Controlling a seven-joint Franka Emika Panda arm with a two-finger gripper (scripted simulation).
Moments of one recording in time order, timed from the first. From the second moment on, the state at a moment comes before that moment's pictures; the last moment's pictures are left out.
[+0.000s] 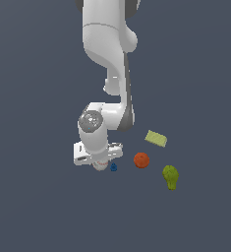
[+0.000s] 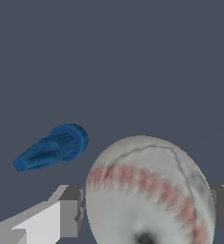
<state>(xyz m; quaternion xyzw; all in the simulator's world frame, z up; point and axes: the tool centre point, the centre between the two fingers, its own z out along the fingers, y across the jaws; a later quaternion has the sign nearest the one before) 0.065 -0.068 0.049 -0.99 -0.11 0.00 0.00</state>
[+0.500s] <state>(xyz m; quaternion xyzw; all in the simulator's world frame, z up) 0.071 -0.075 0.090 -0.99 -0.11 0.00 0.00</state>
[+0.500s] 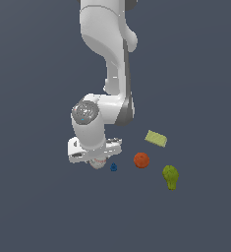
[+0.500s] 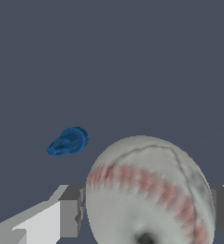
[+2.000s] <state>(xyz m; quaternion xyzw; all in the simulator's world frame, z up) 0.122 -0.122 0.374 -0.99 -0.11 0.00 0.00</state>
